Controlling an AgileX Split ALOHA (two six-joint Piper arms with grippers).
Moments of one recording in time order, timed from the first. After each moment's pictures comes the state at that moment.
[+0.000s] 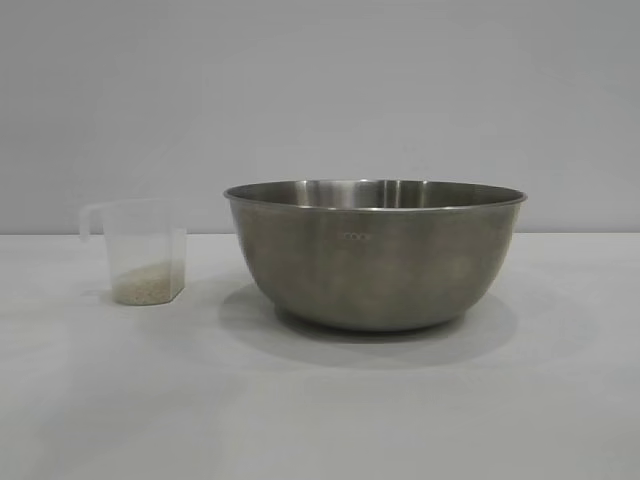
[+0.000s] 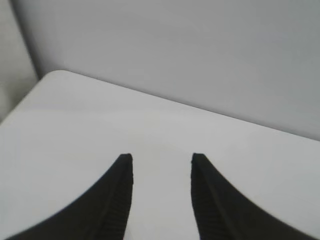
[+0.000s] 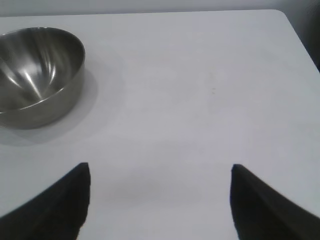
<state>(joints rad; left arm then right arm) -0.12 1.43 -0.75 -1.78 0.26 1.56 0.07 -0.02 -0.49 0.03 1.14 0.01</state>
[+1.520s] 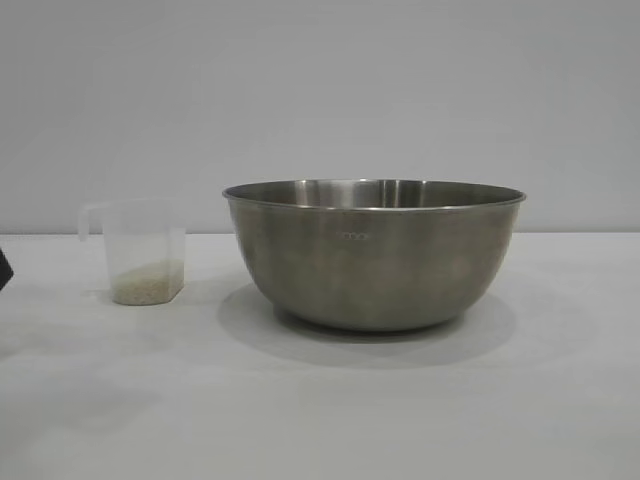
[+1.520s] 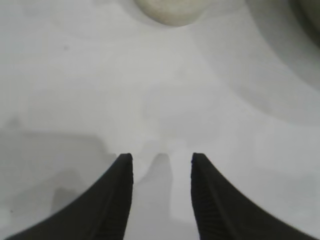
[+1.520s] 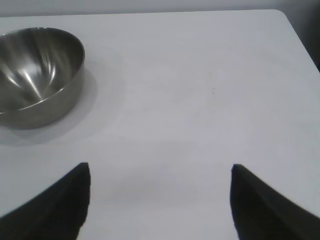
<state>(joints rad) -0.13 1.65 -0.57 -1.78 0.24 1.85 0.07 -0.02 -0.49 0.03 1.14 0.01</state>
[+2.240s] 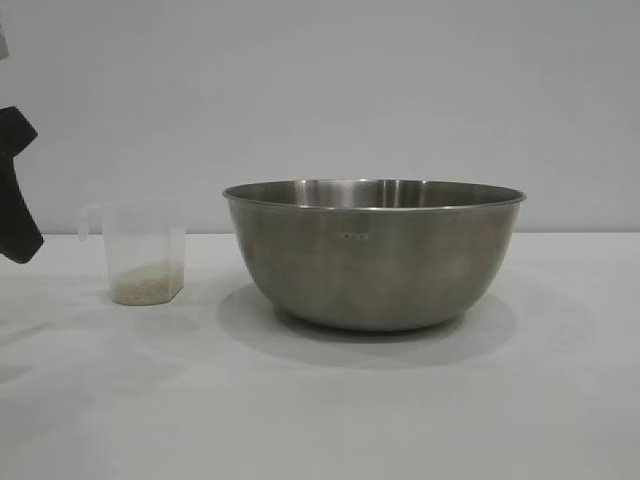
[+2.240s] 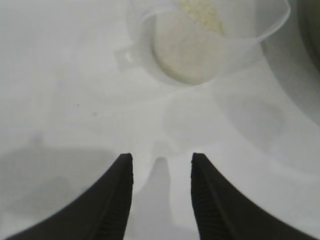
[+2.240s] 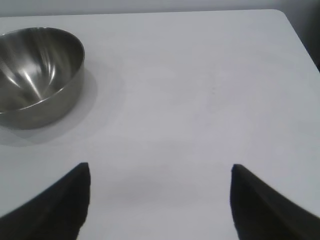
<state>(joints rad) -0.13 1.65 -0.62 -1.78 0.29 1.70 0.07 -0.02 -0.49 0.03 1.14 0.01</state>
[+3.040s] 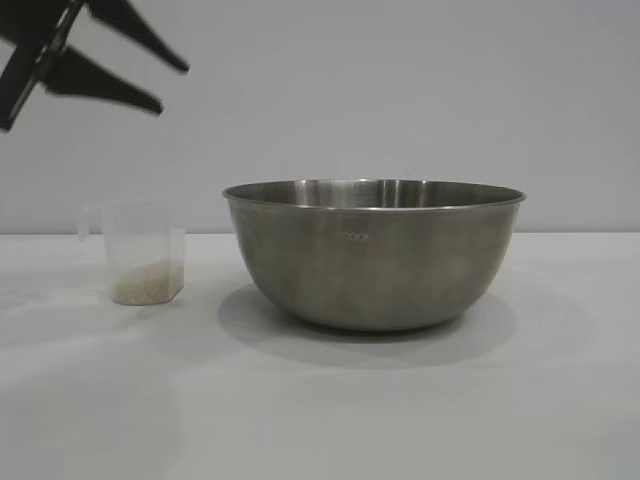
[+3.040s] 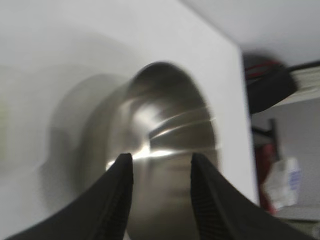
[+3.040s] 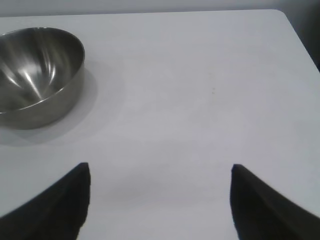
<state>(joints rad) -0.13 1.65 -1.00 -1.78 0.65 0.50 0.07 -0.02 -0.49 0.03 1.14 0.01</state>
